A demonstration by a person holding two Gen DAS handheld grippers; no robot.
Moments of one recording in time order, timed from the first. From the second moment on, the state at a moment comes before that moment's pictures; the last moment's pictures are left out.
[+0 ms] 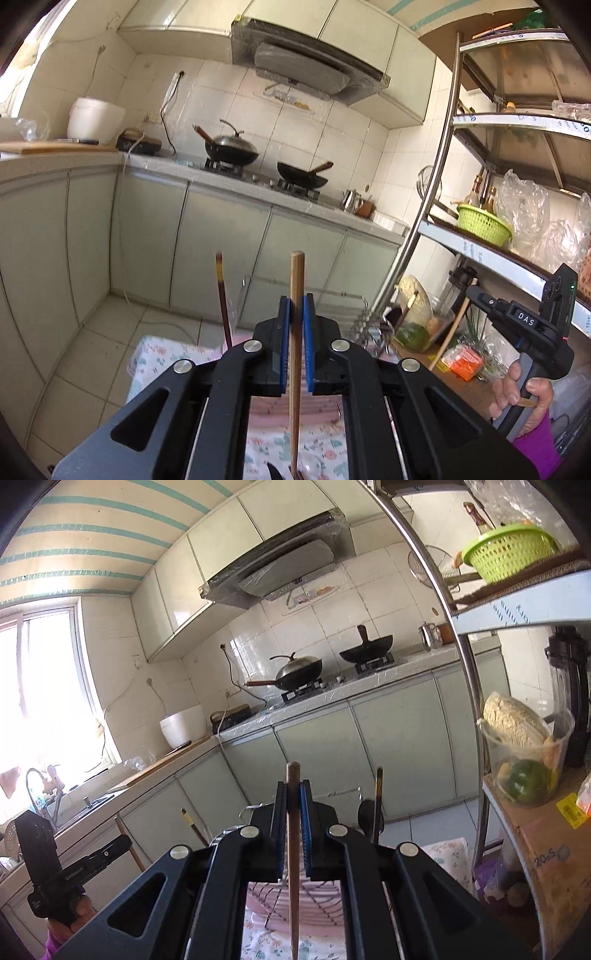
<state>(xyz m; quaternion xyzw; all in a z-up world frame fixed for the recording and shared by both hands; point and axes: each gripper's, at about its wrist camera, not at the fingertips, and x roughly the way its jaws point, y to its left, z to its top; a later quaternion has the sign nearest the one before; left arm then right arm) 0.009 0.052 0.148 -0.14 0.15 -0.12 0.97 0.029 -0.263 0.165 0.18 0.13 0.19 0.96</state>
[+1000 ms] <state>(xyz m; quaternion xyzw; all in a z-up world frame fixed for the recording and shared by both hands) 0.111 0.077 0.141 -0.14 0.12 -0.03 0.98 0.131 -0.285 0.139 0.14 0.16 0.08 0.97</state>
